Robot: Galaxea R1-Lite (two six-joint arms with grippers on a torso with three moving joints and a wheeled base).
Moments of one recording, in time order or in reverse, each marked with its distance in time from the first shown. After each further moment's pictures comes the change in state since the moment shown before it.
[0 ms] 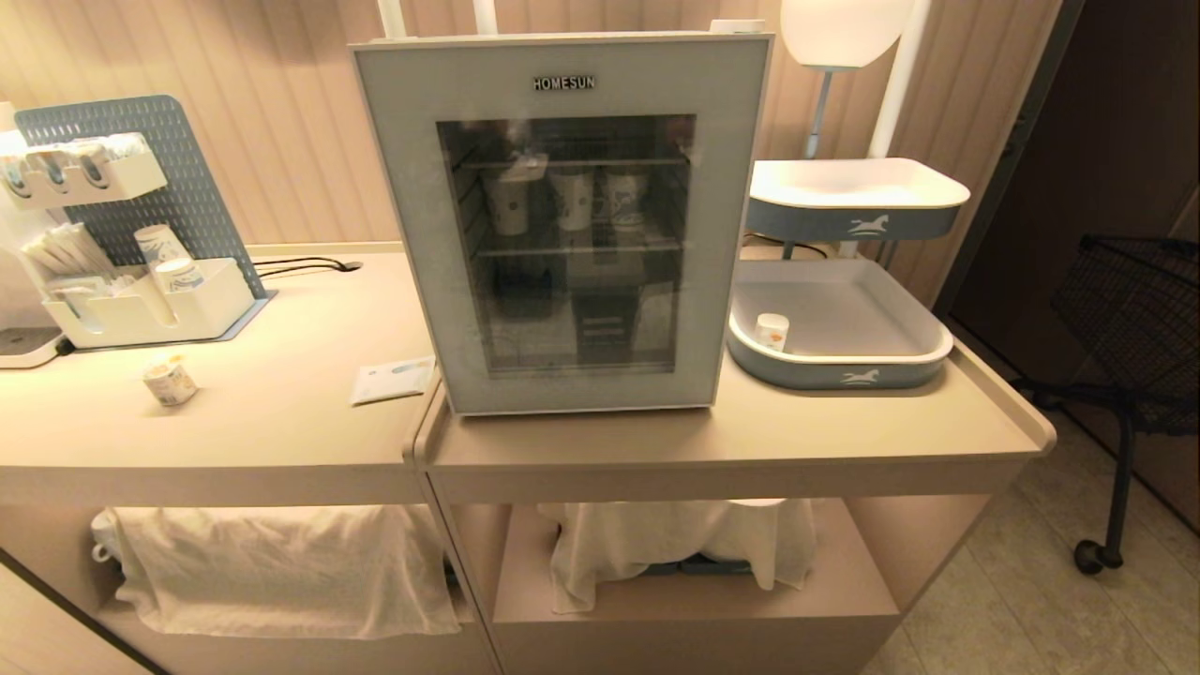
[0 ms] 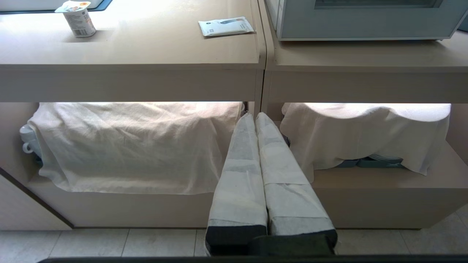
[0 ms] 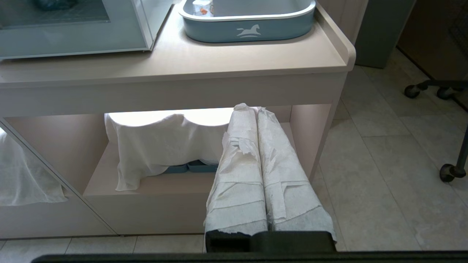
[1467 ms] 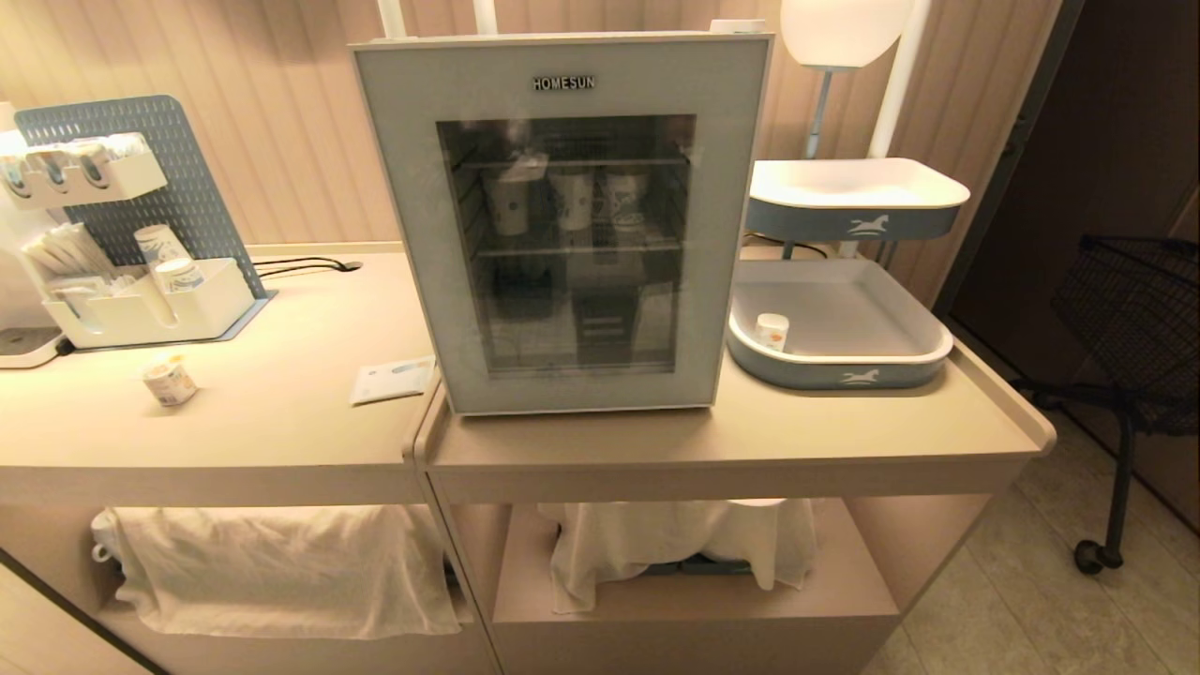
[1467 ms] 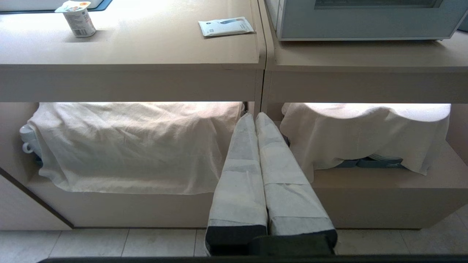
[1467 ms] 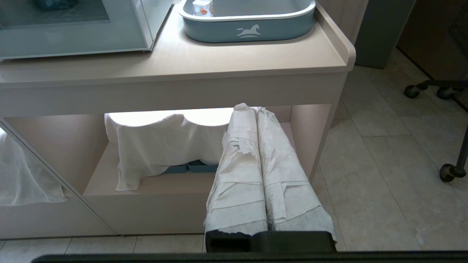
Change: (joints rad) left arm 0.000 0.000 0.000 0.000 0.000 0.000; right arm 0.000 0.000 0.000 0.000 0.000 0.000
